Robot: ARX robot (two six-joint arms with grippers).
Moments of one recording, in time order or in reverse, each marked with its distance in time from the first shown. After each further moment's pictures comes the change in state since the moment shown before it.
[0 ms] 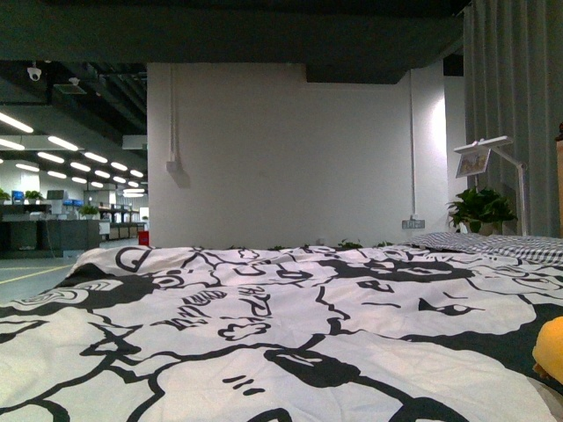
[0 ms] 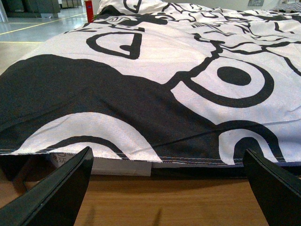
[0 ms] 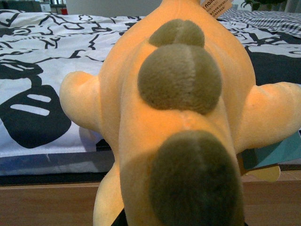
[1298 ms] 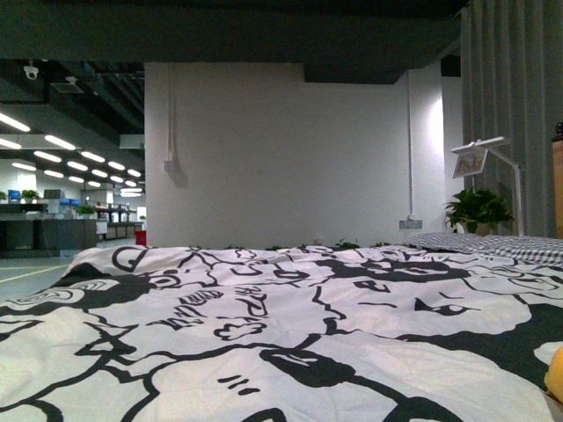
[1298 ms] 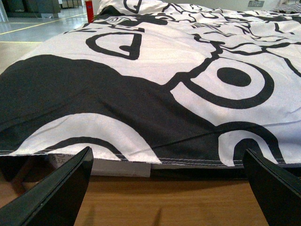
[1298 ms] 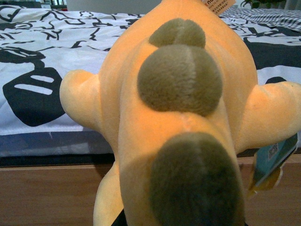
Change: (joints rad) left arm 0.002 0.000 0.000 0.000 -0.005 0.000; right arm 0.003 -0.237 -0.058 -0.181 -0.009 -0.002
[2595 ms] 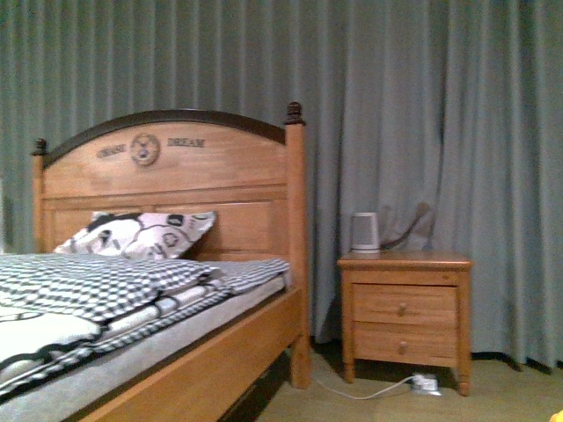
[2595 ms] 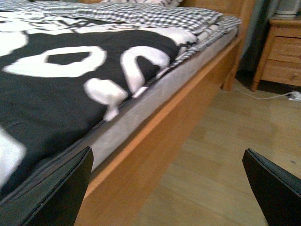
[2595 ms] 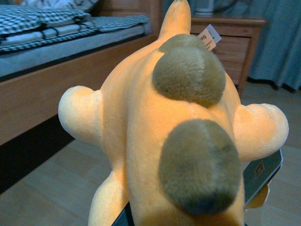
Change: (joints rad) left arm -0.001 0.000 0.000 0.001 0.005 0.000; right arm 0.001 0.000 0.000 -0.009 0.007 0.000
